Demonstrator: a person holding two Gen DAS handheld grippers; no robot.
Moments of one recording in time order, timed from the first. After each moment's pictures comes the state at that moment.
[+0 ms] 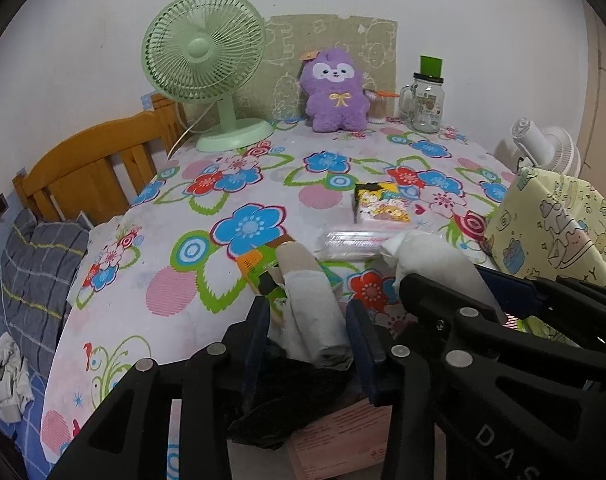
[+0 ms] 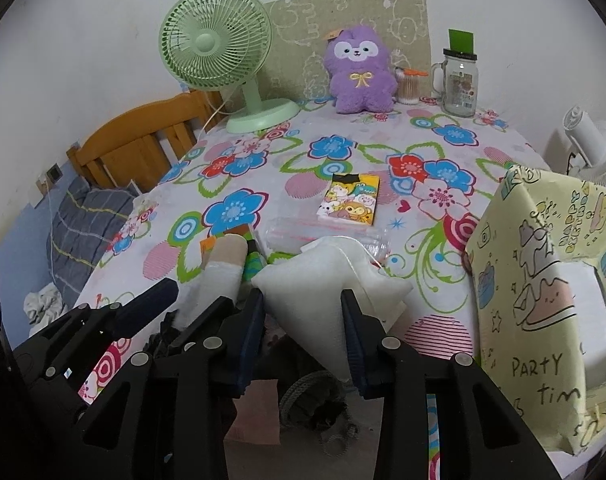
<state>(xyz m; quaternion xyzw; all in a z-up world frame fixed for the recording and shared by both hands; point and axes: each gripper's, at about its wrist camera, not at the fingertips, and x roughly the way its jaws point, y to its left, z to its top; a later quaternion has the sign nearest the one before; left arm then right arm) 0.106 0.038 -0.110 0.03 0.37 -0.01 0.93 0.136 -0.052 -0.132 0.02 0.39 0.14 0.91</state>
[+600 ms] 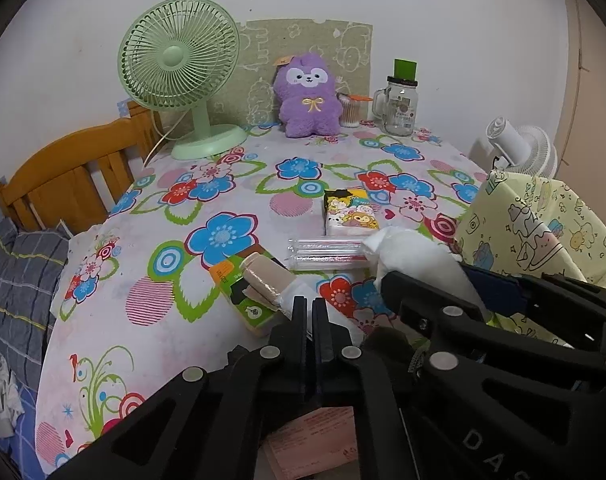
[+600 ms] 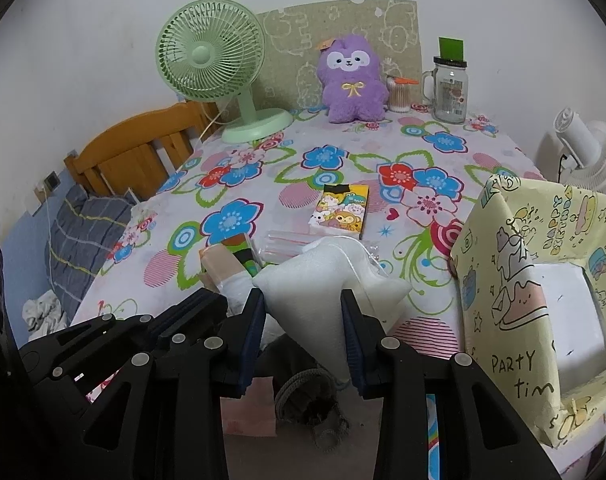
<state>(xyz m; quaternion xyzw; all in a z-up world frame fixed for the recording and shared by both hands) 0.106 0.031 -0.103 0.03 0.37 -0.05 0.93 0.129 -0.058 -0.121 0.03 0.39 0.13 0.91</state>
